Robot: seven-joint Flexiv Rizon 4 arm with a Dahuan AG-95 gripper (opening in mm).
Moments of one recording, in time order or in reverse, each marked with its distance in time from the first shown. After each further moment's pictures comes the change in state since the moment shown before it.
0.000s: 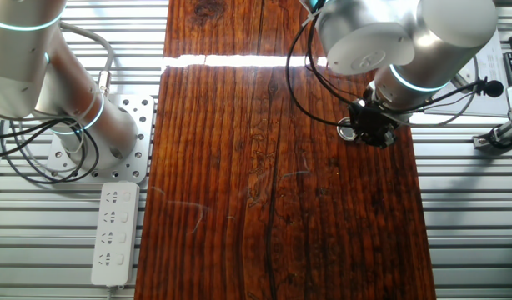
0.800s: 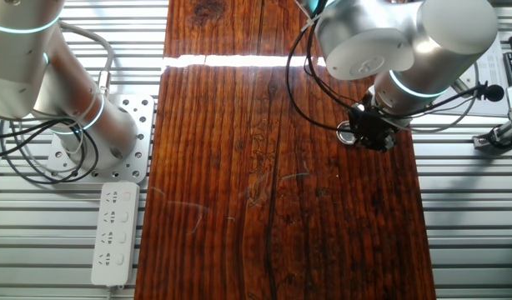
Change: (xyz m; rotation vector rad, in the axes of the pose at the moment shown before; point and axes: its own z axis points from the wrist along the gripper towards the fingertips) arm 0.008 -0.008 -0.001 0.003 0.003 -0.016
